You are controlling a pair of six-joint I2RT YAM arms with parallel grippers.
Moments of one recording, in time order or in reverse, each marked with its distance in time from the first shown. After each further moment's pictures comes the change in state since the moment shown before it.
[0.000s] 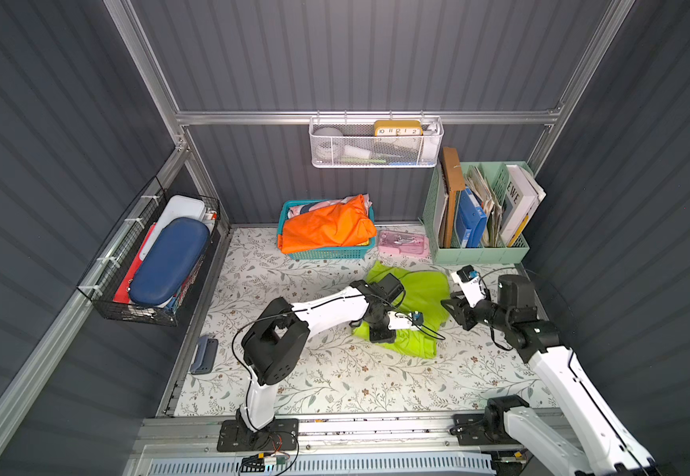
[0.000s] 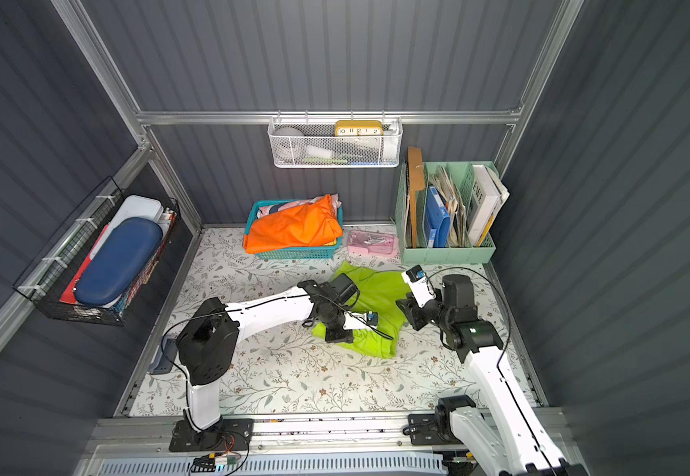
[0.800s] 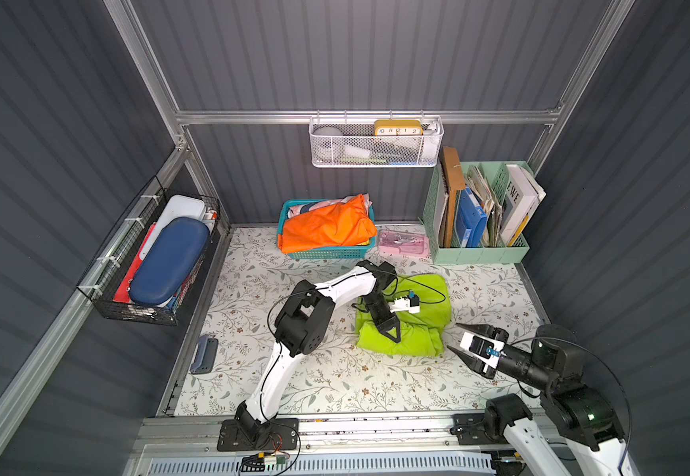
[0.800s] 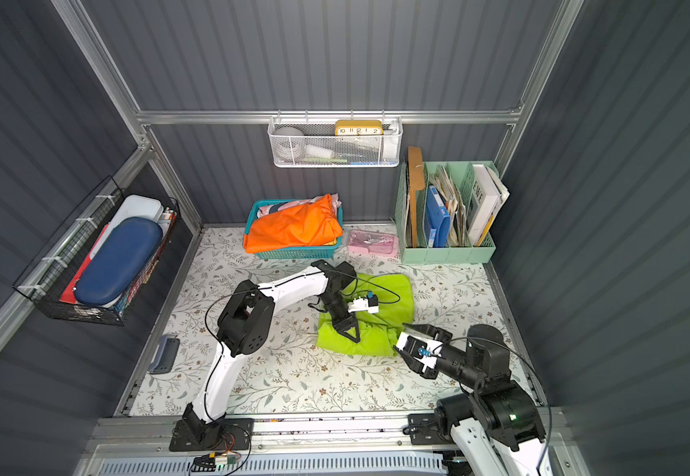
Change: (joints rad) left arm 0.145 0.366 0.364 -0.310 0.422 -0.109; right arm 0.110 -0.500 0.002 -0.330 -0.200 -0.528
